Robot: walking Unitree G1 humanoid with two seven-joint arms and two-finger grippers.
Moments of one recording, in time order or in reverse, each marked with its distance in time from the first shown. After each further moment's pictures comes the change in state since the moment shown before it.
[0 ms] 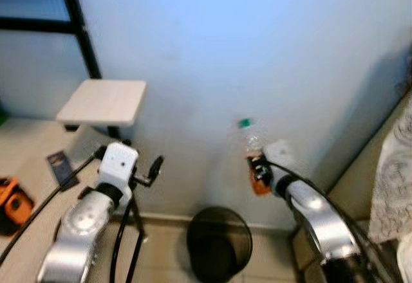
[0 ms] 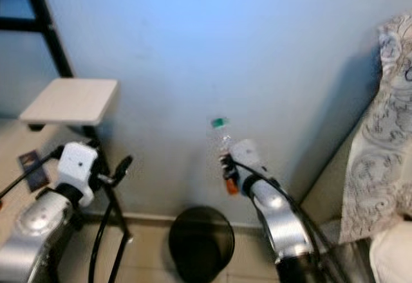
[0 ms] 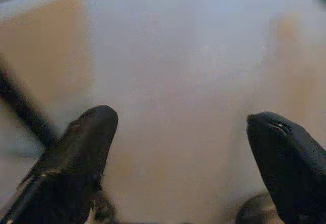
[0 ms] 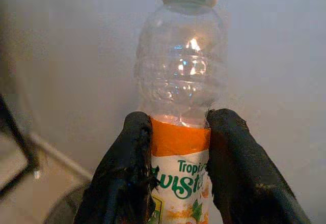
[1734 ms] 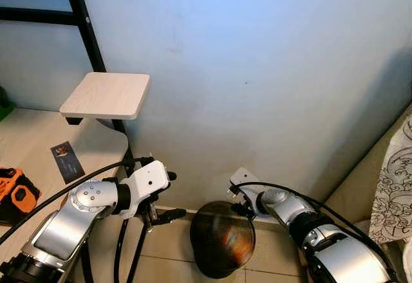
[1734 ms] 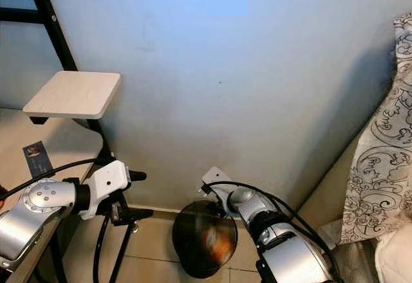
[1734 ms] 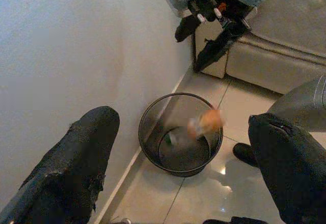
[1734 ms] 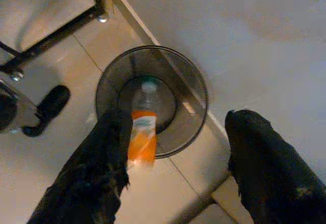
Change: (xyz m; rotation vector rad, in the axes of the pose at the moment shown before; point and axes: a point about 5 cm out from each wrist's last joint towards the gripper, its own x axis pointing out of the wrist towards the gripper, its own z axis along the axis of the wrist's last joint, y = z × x) left arm 0.005 -0.015 0.000 0.258 0.202 -0.747; right arm 0.042 0.040 -0.060 -0.136 0.514 0.323
